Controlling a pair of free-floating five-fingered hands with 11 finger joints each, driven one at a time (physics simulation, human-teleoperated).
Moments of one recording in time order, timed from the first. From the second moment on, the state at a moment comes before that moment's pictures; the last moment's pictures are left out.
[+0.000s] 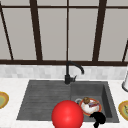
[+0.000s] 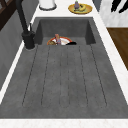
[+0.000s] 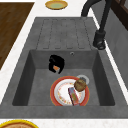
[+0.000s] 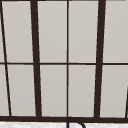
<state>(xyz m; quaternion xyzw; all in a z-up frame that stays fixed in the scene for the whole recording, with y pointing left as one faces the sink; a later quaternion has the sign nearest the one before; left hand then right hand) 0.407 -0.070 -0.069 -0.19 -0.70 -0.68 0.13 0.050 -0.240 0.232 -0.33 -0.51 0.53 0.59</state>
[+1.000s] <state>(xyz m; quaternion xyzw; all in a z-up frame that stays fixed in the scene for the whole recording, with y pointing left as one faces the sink) 0.416 -0.091 0.042 -0.18 -0.69 -0.68 0.14 0.050 -0.240 0.232 -0.33 -0.51 0.53 0.59</state>
